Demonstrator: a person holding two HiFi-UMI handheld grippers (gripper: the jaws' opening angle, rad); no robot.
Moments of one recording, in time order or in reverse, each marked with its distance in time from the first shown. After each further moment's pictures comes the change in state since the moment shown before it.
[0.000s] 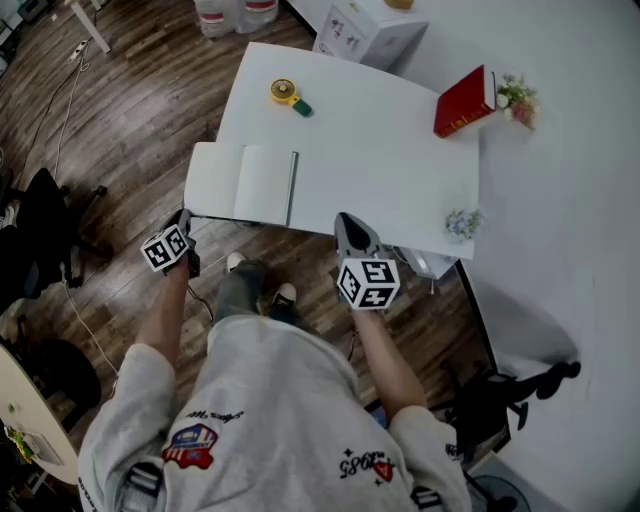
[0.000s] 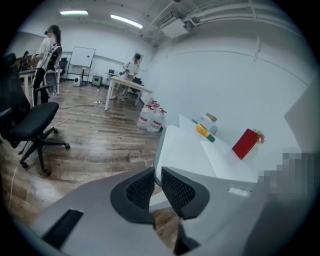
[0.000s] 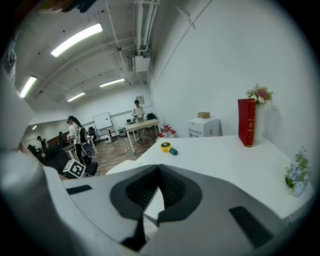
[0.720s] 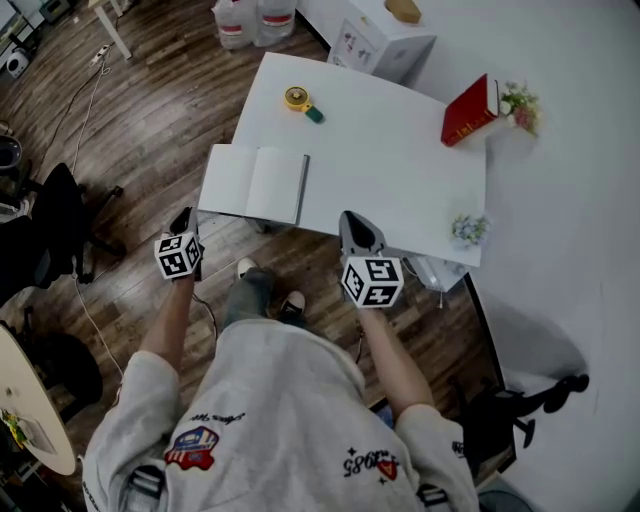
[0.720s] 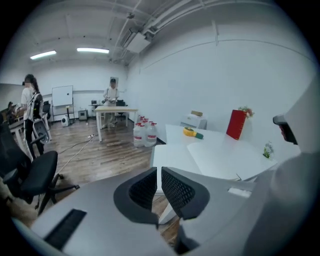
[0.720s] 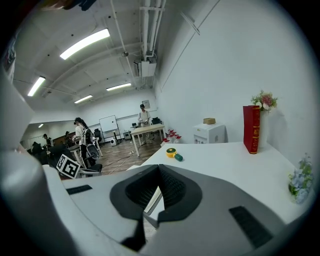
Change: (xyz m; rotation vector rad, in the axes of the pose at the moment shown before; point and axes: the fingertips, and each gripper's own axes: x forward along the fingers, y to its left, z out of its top) left arm -0.070 -0.038 0.026 0.360 -0.123 0.070; right arm -0.023 0.016 0.013 -0.039 -0.057 0.051
